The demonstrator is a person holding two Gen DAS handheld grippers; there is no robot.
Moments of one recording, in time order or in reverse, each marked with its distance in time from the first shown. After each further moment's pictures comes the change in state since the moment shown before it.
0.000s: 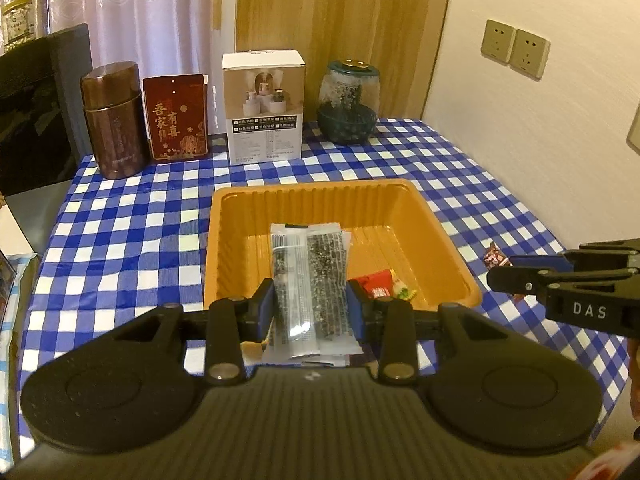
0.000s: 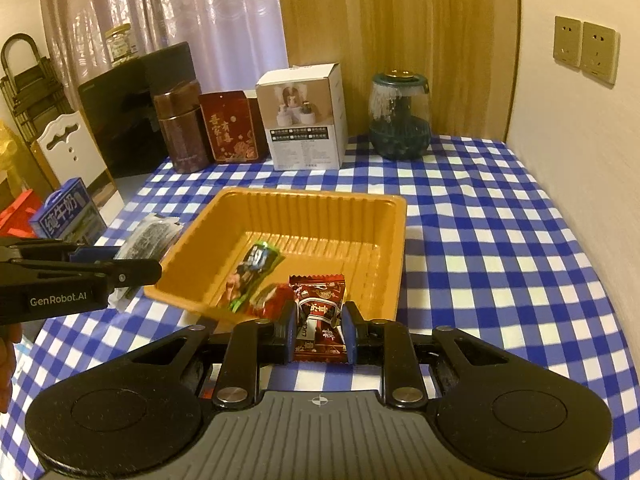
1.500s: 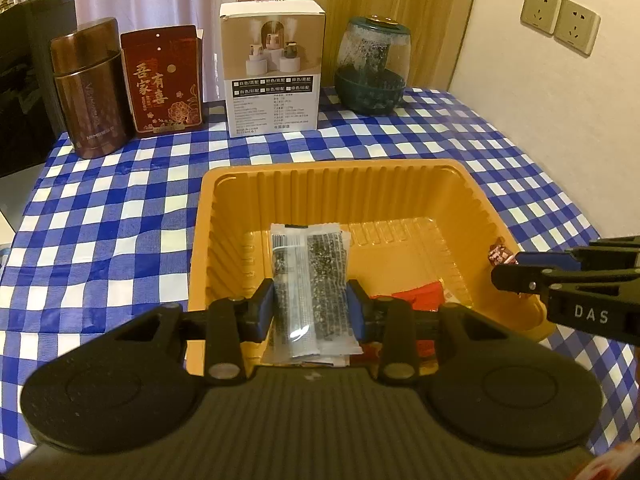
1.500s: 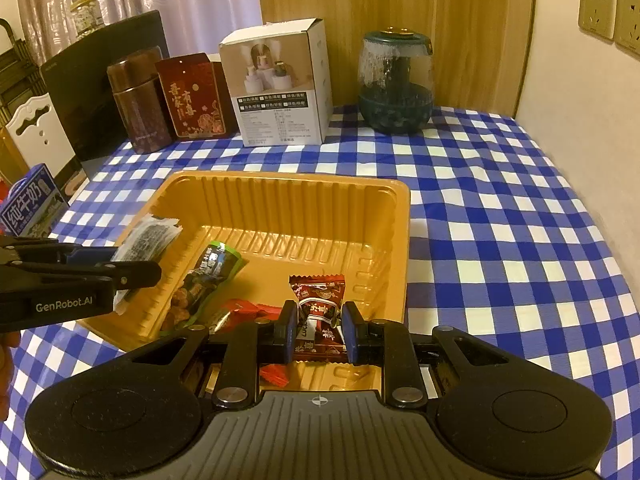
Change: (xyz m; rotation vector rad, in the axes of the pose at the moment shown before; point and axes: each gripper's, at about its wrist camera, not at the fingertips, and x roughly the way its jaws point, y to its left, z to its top) left arm 0.098 0.018 0.013 -0.013 0.092 0.015; right arm 0.094 -0.020 0.017 0.003 0.086 -0.042
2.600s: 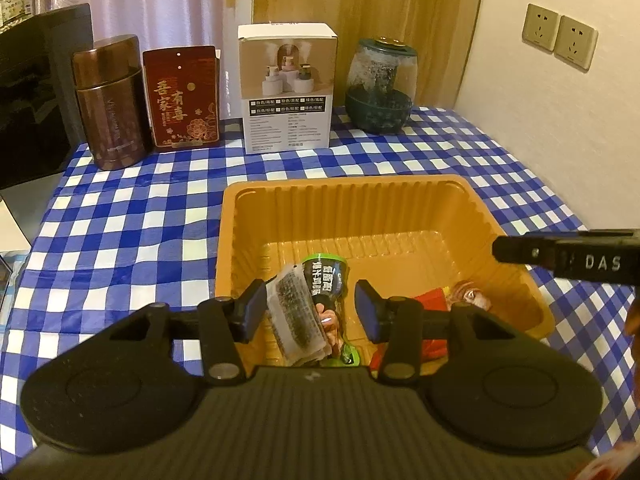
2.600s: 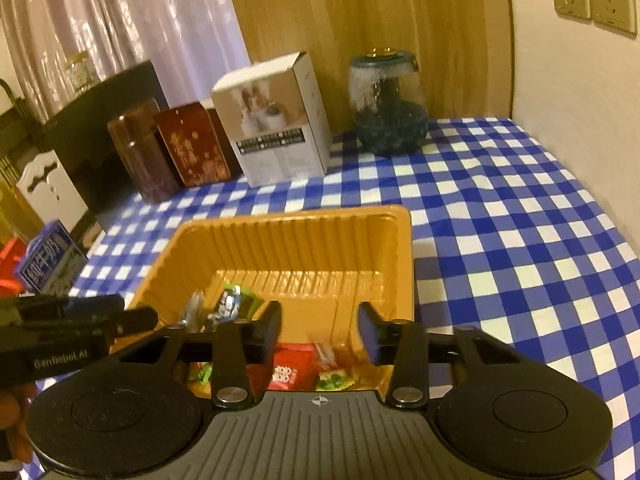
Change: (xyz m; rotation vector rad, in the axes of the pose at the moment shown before) left arm -0.024 0.008 -0.007 -0.010 -0.061 0.022; right arm -0.015 -0.014 0.009 0.125 -0.104 0.061
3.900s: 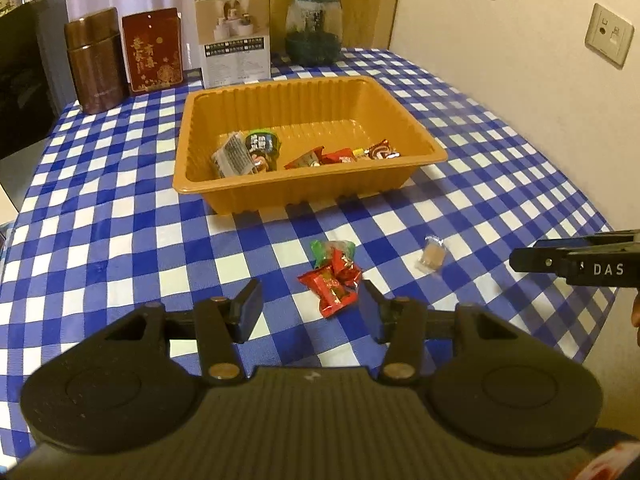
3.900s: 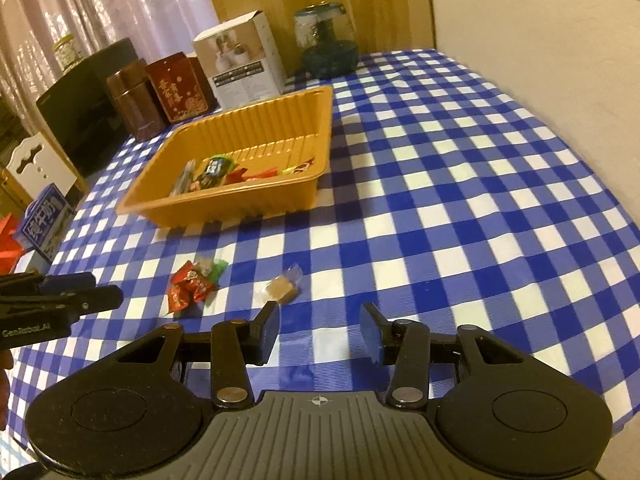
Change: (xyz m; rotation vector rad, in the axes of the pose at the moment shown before) left arm -0.092 -0.037 -0.116 0.097 0.103 -0.088; right arm -0.122 -0.008 -0.143 0.087 0.111 -0.066
